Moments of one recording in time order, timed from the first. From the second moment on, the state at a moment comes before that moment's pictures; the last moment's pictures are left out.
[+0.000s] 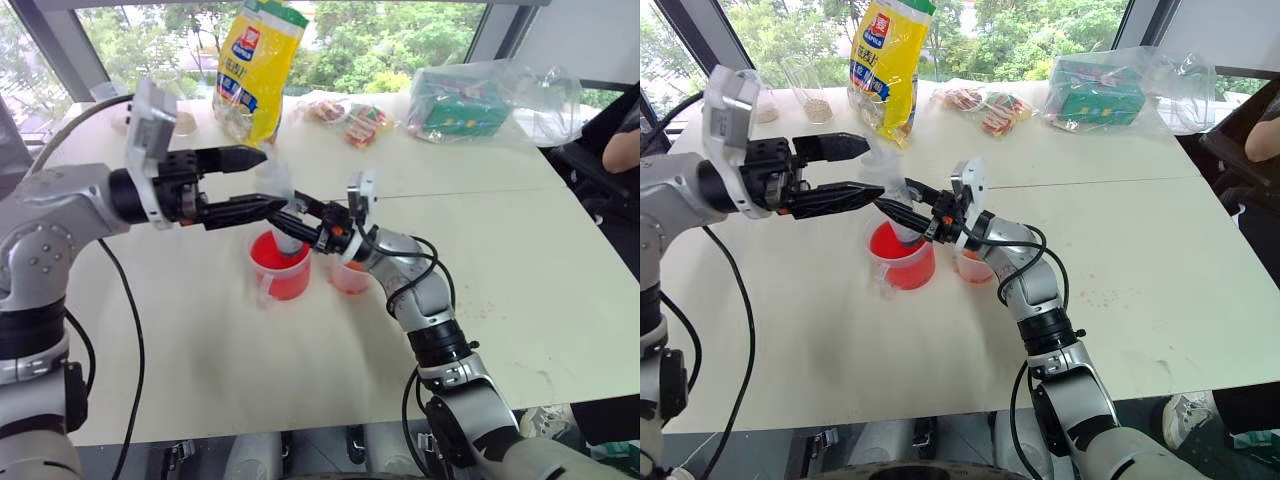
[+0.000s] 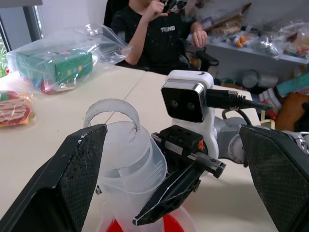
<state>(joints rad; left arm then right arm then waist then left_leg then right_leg) -0.67 0.84 0.20 -0.28 -0.94 0.90 -0.95 -0.62 -0.03 0.14 0.16 0.40 0.13 0.88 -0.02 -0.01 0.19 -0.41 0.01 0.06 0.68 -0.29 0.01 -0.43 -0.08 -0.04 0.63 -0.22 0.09</state>
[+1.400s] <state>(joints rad) -0.77 0.67 0.15 -0.17 -0.86 0.86 -0.86 -0.61 -0.04 0.12 0.15 0.41 0.19 0.89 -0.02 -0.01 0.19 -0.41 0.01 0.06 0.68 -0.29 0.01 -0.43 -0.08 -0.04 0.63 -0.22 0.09</state>
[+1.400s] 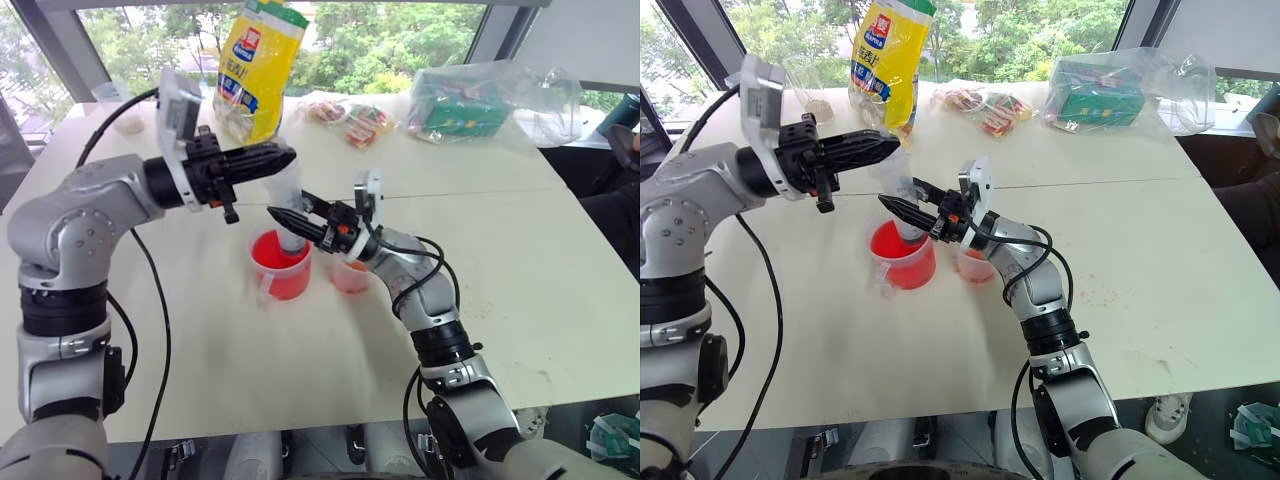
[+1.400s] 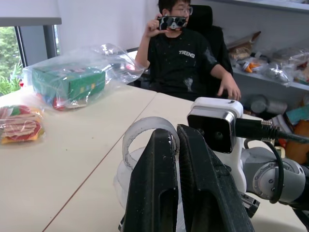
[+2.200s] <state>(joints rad) -0.82 0.67 0.15 -0.15 -0.84 0.86 -0.87 -0.61 -0.04 0.12 0.15 0.41 0.20 0.89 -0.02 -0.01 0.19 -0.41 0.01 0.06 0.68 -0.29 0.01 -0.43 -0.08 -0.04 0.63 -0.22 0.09</state>
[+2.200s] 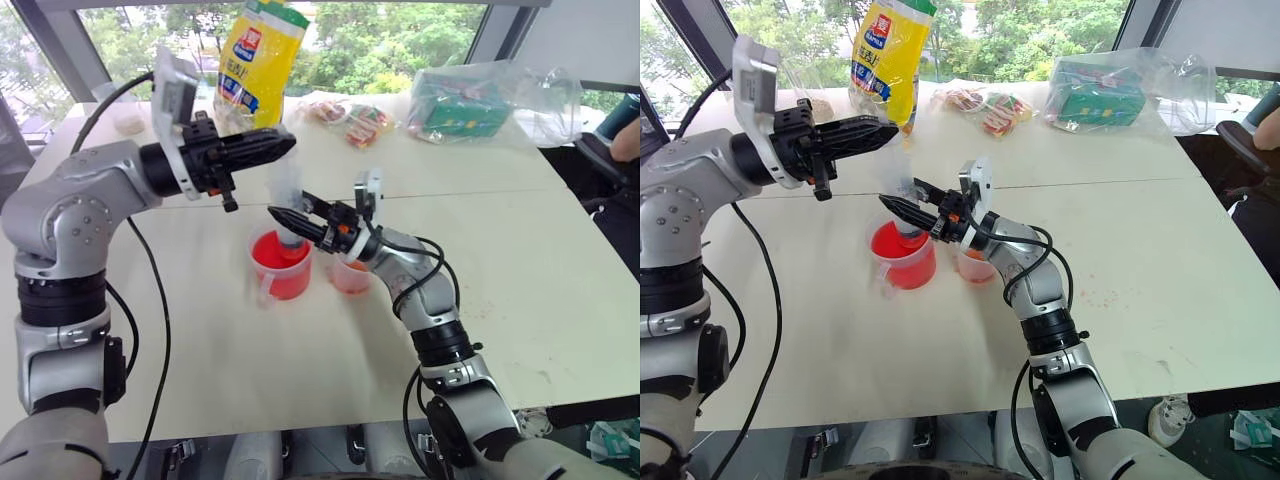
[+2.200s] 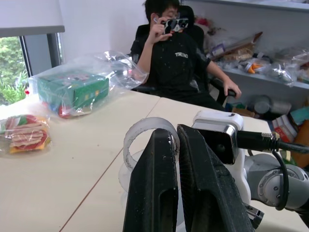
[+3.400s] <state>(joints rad) -0.69 0.80 0.26 -0.20 -0.89 0.87 -0.90 -0.74 -0.10 -0.03 -0.08 0.60 0.46 0.73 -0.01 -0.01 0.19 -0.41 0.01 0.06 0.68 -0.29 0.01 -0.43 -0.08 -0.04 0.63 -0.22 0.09</state>
